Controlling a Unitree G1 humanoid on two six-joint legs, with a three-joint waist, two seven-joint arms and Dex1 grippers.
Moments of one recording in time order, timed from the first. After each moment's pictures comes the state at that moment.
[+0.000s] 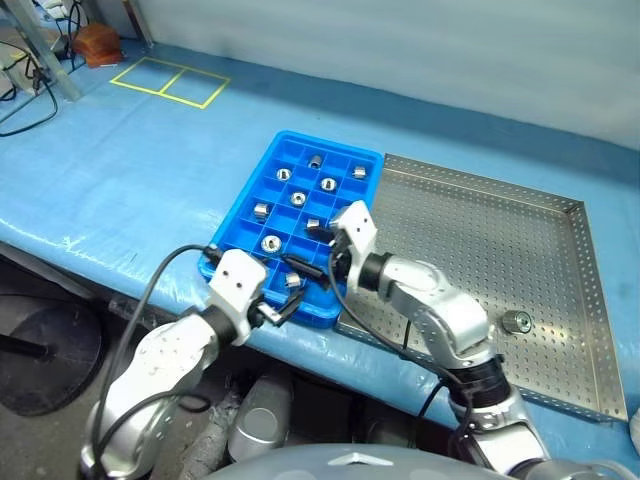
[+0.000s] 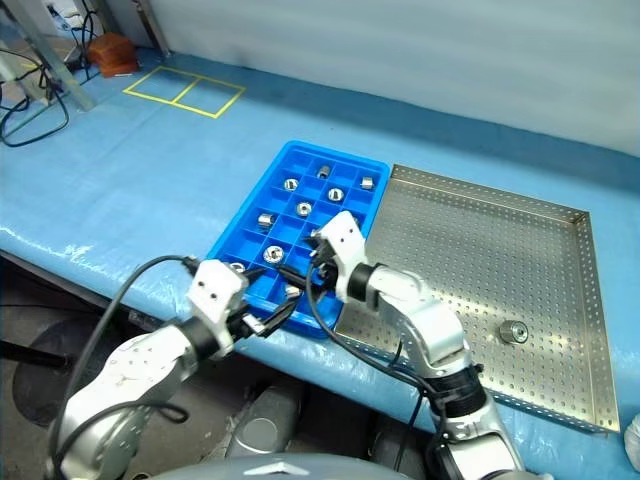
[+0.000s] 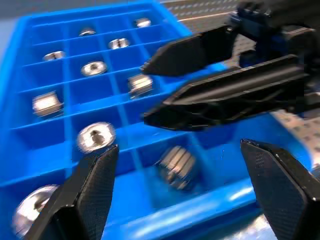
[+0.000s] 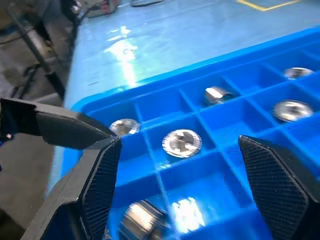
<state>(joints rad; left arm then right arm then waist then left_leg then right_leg) 0.03 0.36 -0.18 -0.81 -0.26 0.85 -0.35 -0.29 -0.26 0.18 -0.37 0.32 0.72 0.53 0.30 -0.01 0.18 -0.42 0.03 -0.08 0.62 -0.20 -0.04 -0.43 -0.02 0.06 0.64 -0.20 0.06</state>
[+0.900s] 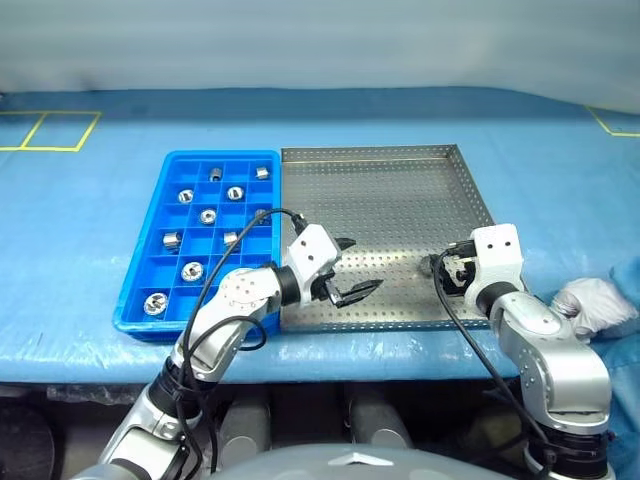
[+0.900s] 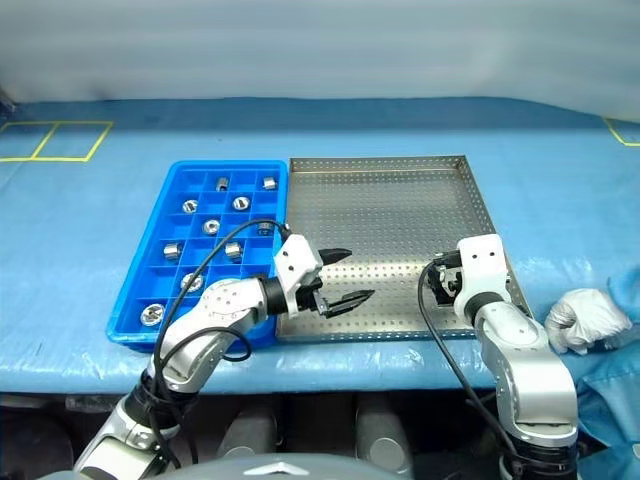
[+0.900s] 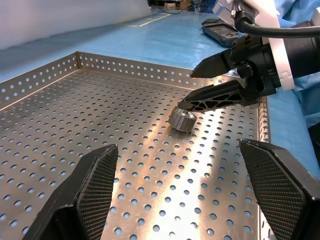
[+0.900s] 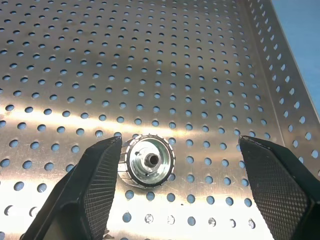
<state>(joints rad) -0.29 0.27 -0.39 -0.33 -0.24 0.53 -0.62 -0.01 -0.33 -0.20 -0.62 0.17 1.05 0.15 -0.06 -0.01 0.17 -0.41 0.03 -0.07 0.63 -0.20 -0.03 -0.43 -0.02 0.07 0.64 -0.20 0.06</state>
